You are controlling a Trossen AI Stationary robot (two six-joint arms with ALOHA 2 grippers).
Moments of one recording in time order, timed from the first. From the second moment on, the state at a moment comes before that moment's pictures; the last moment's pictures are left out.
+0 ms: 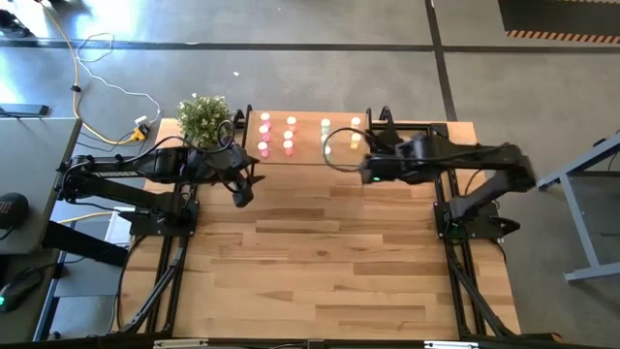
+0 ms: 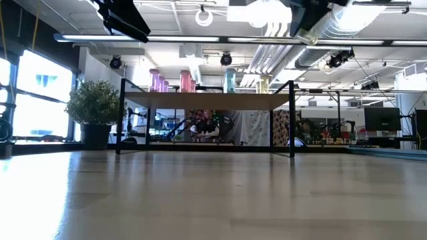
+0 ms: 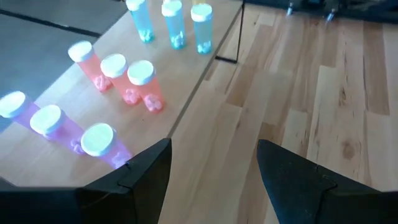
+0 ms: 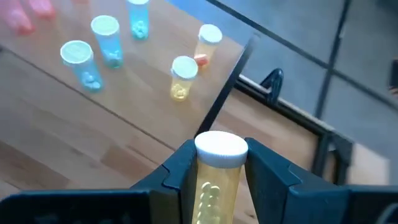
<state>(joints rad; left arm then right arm) 0.18 0.96 0.96 -0.65 -0.31 -0.14 0.03 1.51 1.66 -1.49 0.73 0.94</state>
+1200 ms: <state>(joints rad) 0.18 0.96 0.96 -0.62 -0.33 -0.13 0.14 1.23 0.46 0.77 0.97 0.09</state>
